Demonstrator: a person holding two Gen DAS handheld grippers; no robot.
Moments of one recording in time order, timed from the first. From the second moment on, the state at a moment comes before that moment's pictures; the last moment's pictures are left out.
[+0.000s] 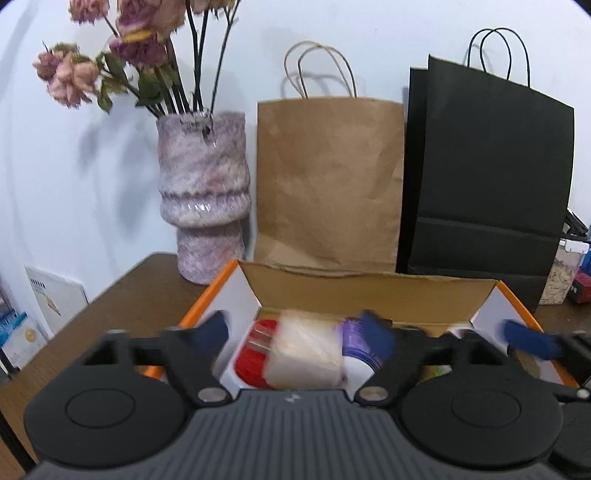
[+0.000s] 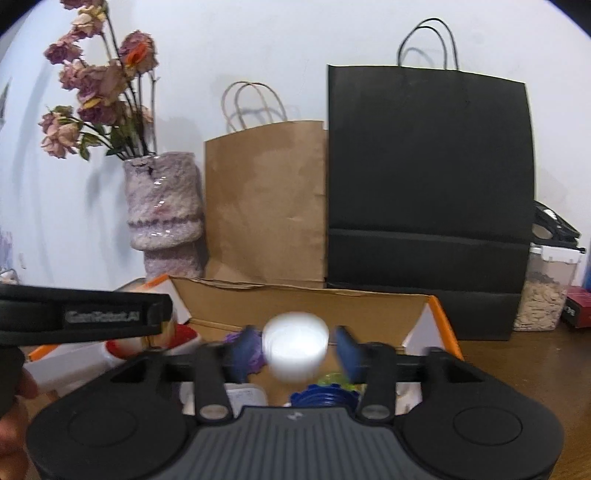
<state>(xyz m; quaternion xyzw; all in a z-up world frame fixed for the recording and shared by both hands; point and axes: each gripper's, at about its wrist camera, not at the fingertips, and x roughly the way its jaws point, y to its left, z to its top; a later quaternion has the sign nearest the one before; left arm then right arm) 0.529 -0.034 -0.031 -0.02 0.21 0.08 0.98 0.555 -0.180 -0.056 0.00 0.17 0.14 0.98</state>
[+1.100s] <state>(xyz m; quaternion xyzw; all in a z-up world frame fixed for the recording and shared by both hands) 0.437 -0.015 0.001 -0.03 0.17 0.08 0.98 0.460 -0.207 -0.024 0.02 0.14 0.11 0.98</state>
